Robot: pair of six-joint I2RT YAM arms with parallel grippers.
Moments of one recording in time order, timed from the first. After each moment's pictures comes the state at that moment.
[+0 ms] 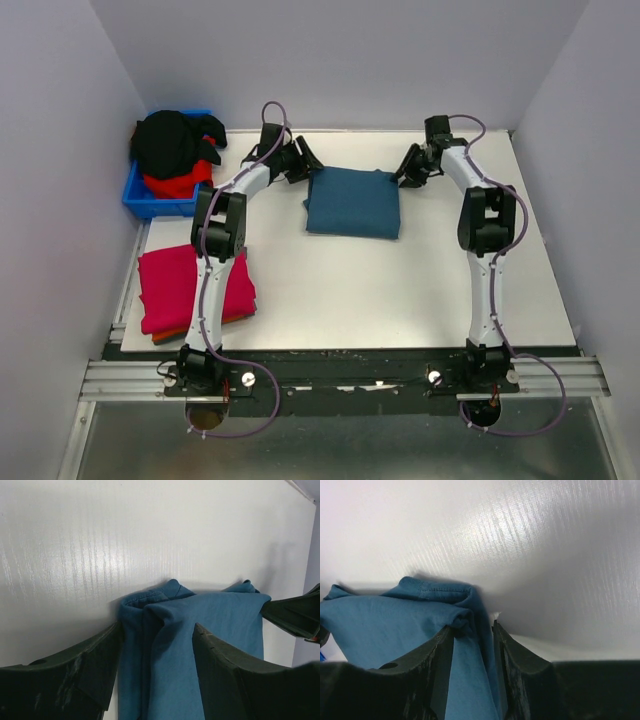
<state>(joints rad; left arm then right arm) -0.24 2.49 2.00 -0.14 0.42 -0.72 0.09 2.47 2.11 -0.66 -0.30 0.61</state>
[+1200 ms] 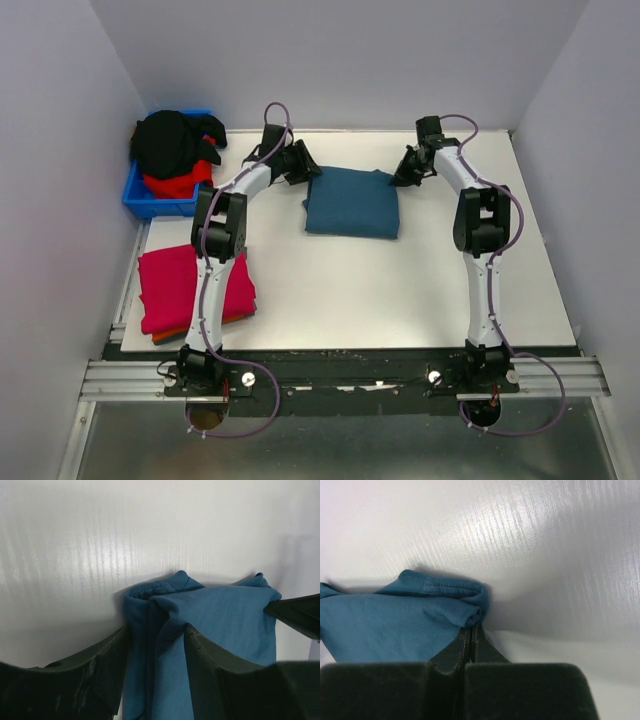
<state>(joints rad) -0.24 2.46 1.97 -0.18 0.39 -0.66 0.14 2.48 2.14 -0.70 -0.23 0.61</state>
